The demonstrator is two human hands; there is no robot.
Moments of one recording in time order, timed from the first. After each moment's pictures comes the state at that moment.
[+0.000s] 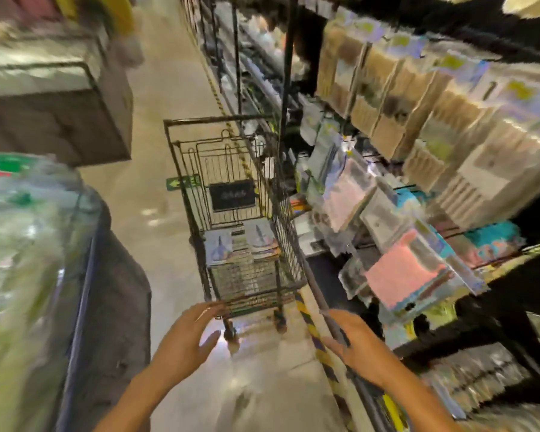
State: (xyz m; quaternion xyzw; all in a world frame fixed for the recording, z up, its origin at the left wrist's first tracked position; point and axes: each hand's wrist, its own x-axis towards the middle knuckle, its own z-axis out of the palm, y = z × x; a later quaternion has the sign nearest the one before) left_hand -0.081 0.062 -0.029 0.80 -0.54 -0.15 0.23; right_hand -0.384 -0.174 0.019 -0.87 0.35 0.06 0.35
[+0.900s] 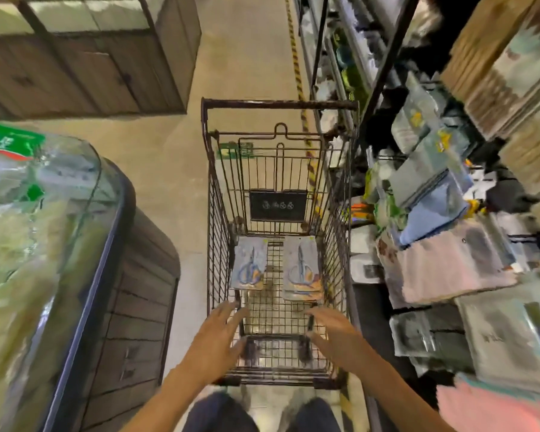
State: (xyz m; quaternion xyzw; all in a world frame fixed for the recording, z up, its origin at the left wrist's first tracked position) left_hand 0.072 -0.144 -0.088 0.87 -0.41 -0.22 0.13; right_hand -0.092 -0.404 -0.090 -0.89 0.22 0.19 0.35
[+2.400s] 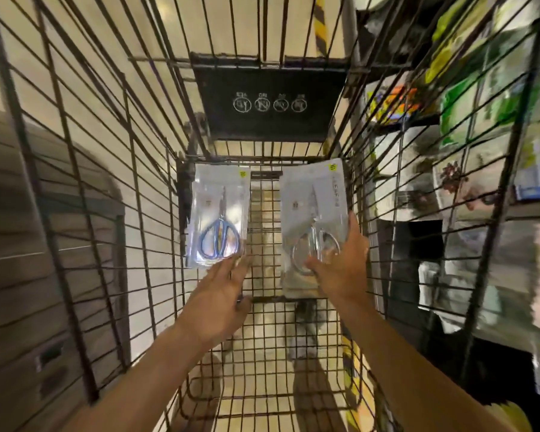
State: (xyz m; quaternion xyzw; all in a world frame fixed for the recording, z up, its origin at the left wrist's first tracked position) left_hand 0.203 -0.291 -0.335 0.82 -0.35 -0.45 0.08; right_hand 0.080 -0.494 -0.383 -0.70 0.54 0.01 0.46
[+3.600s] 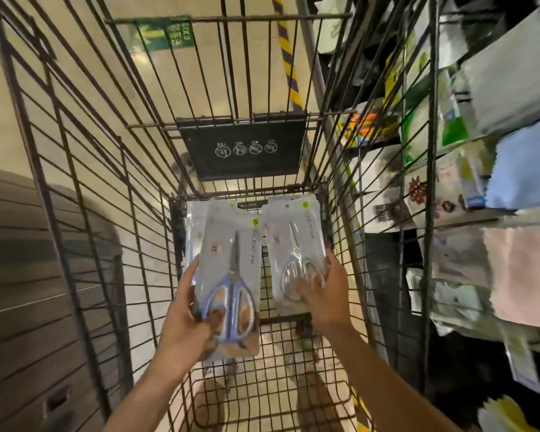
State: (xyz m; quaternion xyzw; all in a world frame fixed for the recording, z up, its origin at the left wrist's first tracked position) left_hand 0.221 -0.290 -0.273 0.75 0.02 -0.45 0.48; right_hand 0.068 -0.474 -0.370 -0.61 0.59 0.00 0.53
